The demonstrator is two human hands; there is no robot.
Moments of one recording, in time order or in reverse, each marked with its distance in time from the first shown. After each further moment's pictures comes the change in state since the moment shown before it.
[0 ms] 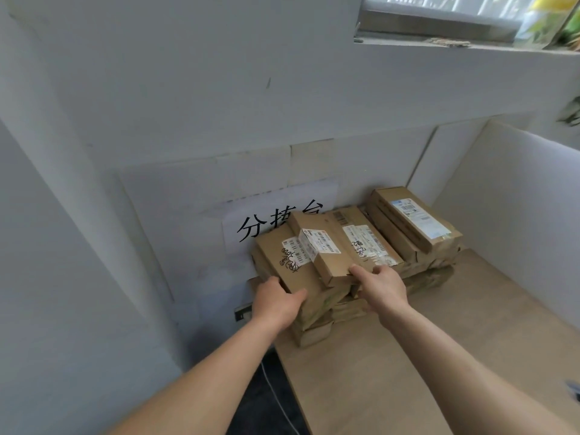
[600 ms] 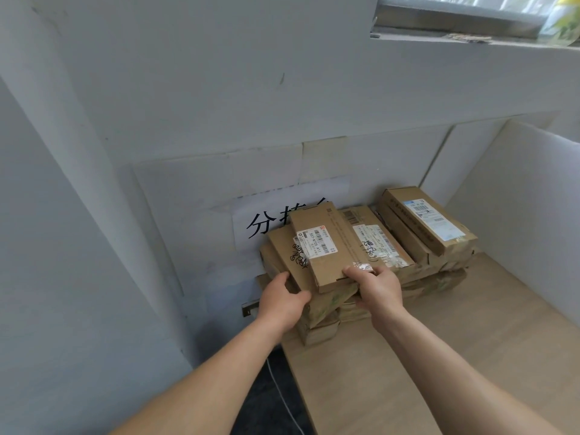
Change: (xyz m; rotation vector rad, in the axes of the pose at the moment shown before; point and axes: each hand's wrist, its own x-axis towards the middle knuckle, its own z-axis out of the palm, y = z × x) left_hand -0.009 -0.004 -0.006 -0.182 -0.035 0.018; right_hand -0.013 -0.004 0.023 0.302 -0.064 -0.016
